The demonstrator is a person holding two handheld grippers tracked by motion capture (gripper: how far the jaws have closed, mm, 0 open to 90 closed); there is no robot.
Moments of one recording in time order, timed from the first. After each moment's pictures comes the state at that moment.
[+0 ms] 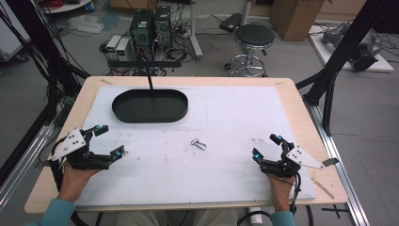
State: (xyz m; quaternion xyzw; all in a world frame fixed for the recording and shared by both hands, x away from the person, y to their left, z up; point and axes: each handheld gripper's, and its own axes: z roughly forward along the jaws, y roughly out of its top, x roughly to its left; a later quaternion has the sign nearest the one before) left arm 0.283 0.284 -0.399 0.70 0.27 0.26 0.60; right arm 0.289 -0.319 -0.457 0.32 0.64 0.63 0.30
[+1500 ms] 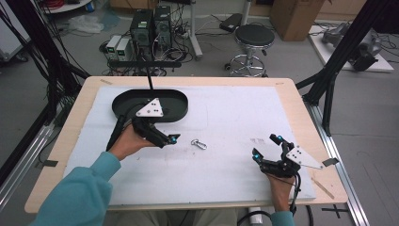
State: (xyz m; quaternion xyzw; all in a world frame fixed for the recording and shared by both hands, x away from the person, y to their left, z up) left arm 0.373 0.126 -0.354 0.85 0.16 0.14 0.48; right arm 0.288 -0.319 -0.457 0.32 0.64 0.63 0.30
